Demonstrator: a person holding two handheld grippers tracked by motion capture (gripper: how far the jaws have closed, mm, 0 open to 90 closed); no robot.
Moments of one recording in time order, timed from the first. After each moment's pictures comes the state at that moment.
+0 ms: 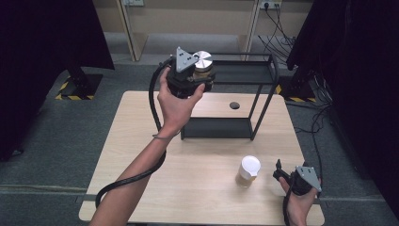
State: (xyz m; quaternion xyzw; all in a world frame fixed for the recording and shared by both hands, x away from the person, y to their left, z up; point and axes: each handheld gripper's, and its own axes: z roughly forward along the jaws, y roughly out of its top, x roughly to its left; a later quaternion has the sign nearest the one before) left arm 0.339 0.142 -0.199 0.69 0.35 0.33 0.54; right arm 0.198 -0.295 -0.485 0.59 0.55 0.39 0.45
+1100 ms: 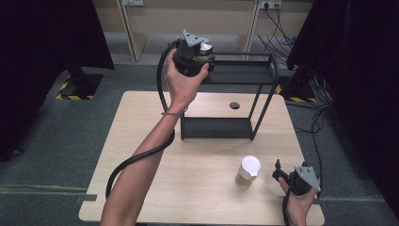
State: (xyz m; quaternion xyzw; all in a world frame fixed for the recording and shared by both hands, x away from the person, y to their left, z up) left arm 0.398 0.117 -0.180 0.69 0.41 0.33 0.50; right arm 0.198 -0.294 -0.485 0.58 0.55 0.39 0.45
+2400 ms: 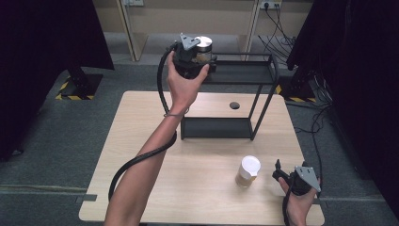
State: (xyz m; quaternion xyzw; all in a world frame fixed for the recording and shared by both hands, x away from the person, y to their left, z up) left arm 0.398 0.120 -0.208 0.65 0.41 0.34 0.54; right arm 0.197 -0.295 -0.486 0.58 0.55 0.39 0.45
